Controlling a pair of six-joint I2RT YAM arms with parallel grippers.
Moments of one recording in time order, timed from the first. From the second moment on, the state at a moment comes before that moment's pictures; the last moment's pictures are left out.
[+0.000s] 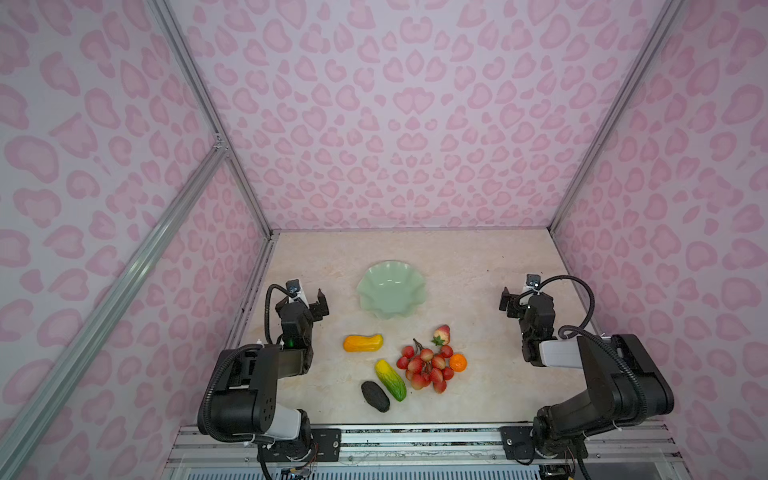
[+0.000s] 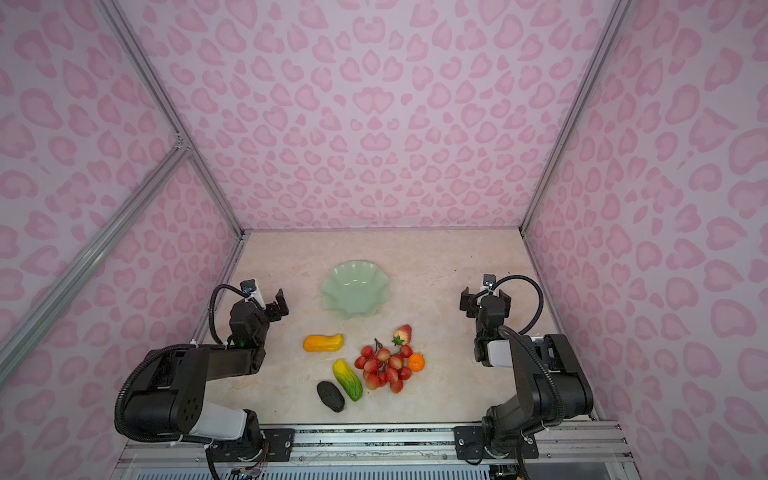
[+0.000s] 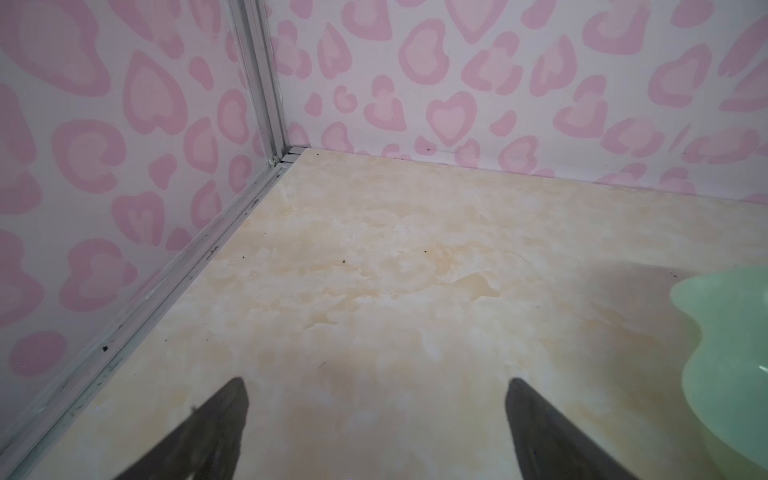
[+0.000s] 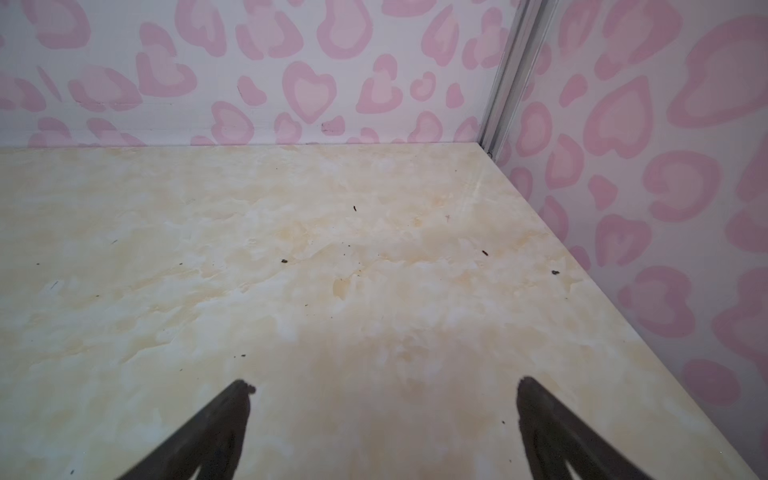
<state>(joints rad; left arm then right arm) 0.00 1.47 0.32 0.89 -0.17 -0.08 0.03 1.54 0.36 0.86 0.23 0.01</state>
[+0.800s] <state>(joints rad) 0.01 1.47 0.32 0.89 -0.16 -0.08 0.03 1.54 0.36 0.86 0.23 0.01</state>
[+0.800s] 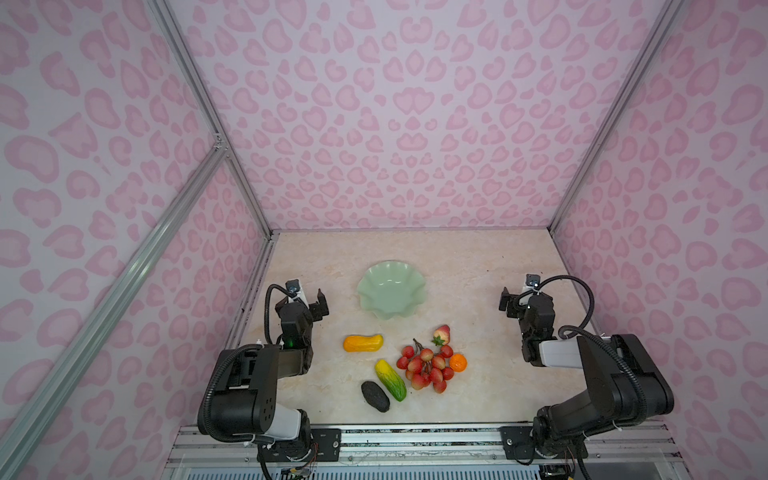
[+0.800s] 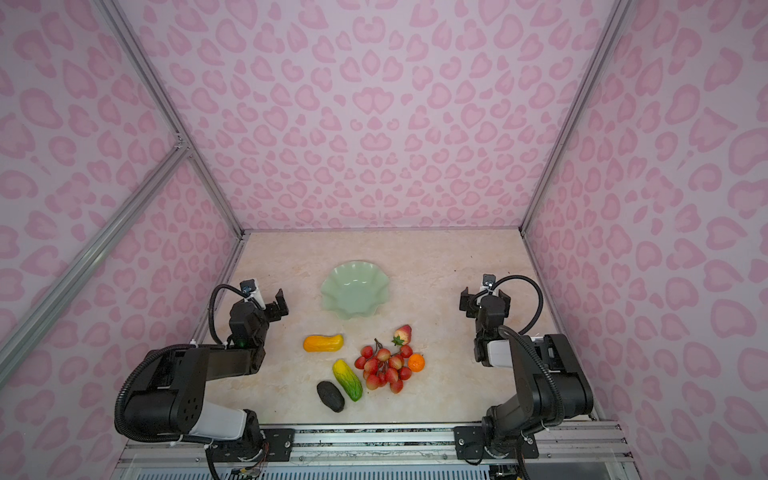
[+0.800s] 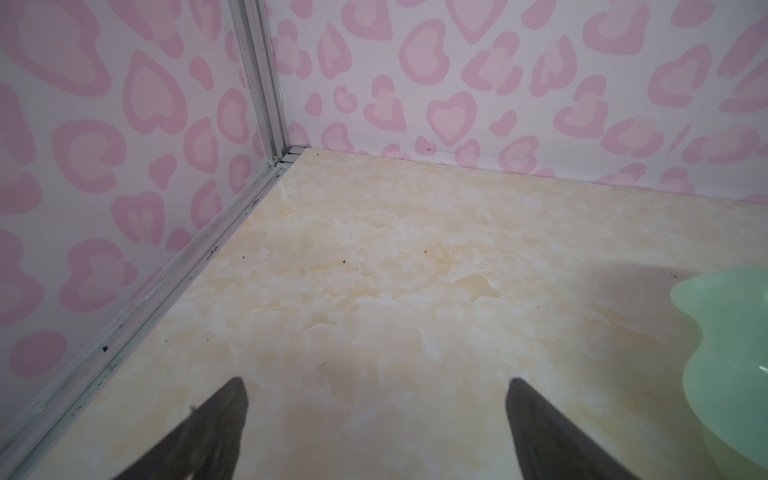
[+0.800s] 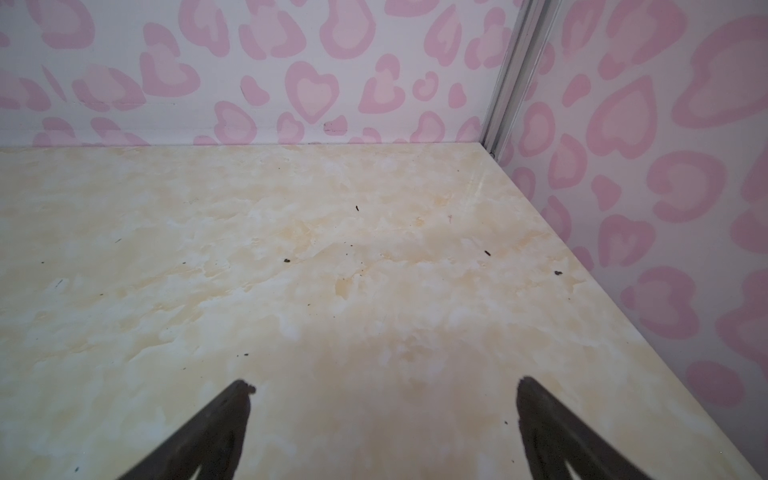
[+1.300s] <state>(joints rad) 0.01 1.22 0.46 0.56 -0.18 -0.15 0.04 1.08 0.68 0.23 0.32 0.26</state>
